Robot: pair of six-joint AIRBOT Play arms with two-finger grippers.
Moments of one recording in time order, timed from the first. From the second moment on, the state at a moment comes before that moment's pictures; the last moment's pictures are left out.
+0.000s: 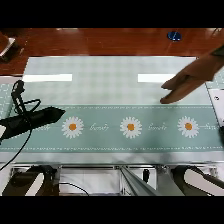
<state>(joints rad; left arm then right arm) 0.00 -0.56 0.50 0.93 -0.92 -1.46 -0.41 -1.23 1.78 -1.00 1.68 1.56</state>
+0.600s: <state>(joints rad) 0.00 -0.56 0.50 0.93 -0.87 -1.43 -0.83 -0.89 1.33 -1.51 1.85 1.61</state>
